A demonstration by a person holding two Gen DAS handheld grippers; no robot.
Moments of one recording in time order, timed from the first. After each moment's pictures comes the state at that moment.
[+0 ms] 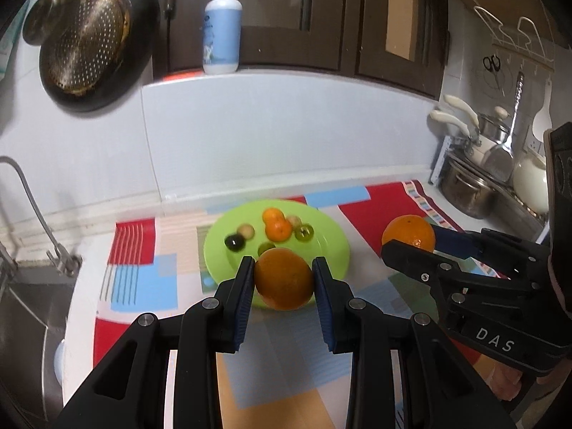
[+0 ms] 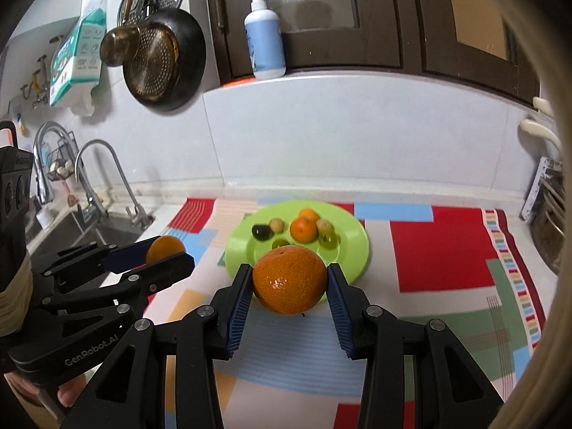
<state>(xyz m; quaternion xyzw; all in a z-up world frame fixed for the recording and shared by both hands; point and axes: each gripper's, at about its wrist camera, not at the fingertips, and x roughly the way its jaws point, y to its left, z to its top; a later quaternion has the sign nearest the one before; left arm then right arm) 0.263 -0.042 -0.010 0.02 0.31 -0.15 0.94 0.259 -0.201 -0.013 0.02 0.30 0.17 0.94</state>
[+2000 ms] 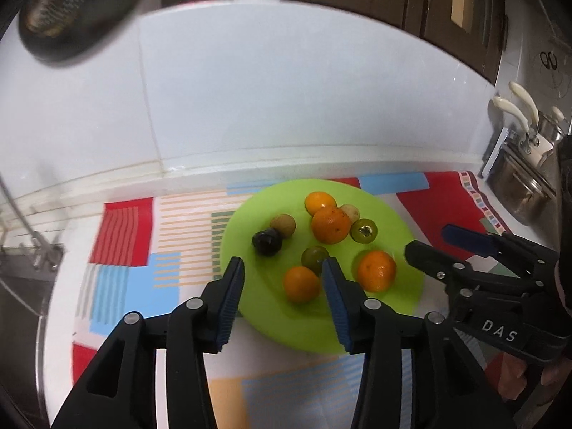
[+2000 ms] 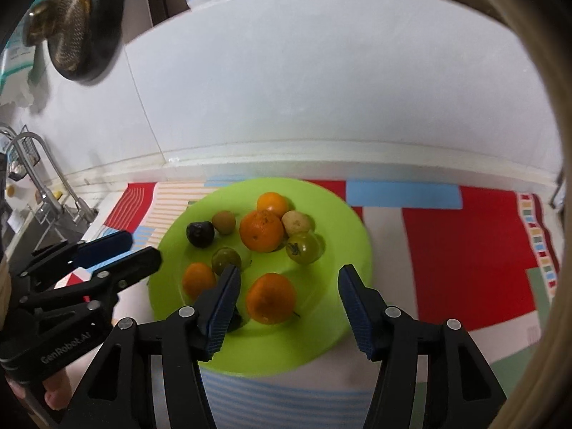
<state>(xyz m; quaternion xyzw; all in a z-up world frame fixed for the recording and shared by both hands) 0.356 -0.033 -0.066 0.00 0.37 -0.10 0.92 0.382 -0.193 -0.082 0.02 0.38 0.14 0.92</state>
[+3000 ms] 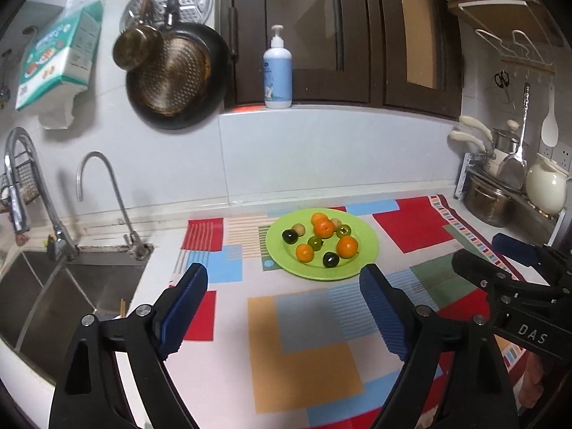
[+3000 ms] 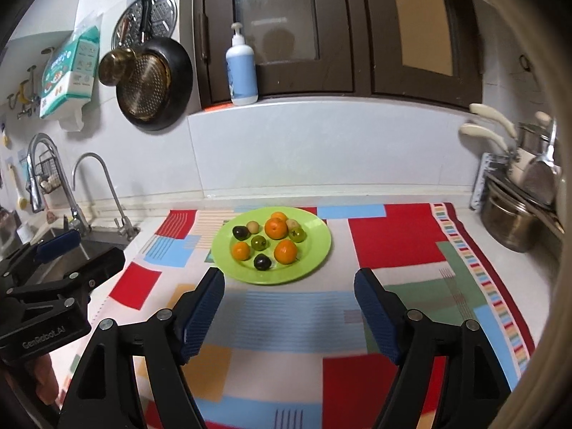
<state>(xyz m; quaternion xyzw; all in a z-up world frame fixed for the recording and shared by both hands) 0.146 -0.007 0.015 0.03 0.25 -0.05 0.97 0.164 -0.210 -0.001 0.02 0.26 0.08 0.96</state>
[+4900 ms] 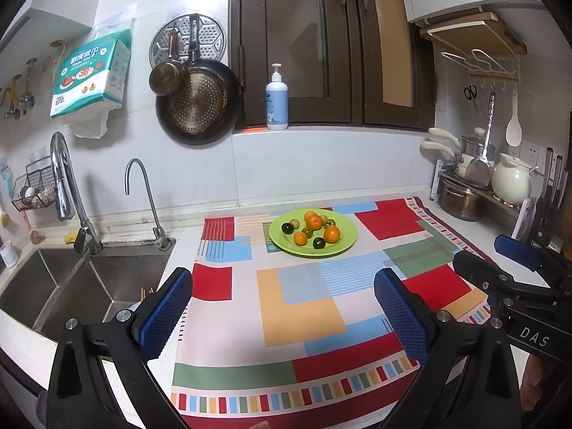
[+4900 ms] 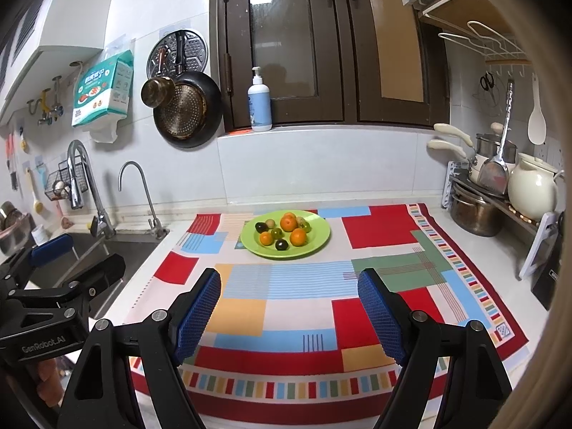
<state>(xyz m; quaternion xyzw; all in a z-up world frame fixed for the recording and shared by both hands) 0.018 0.014 0.037 0.03 0.22 -0.06 0.97 0.014 -0.197 0.024 0.03 0.22 0.07 0.97</state>
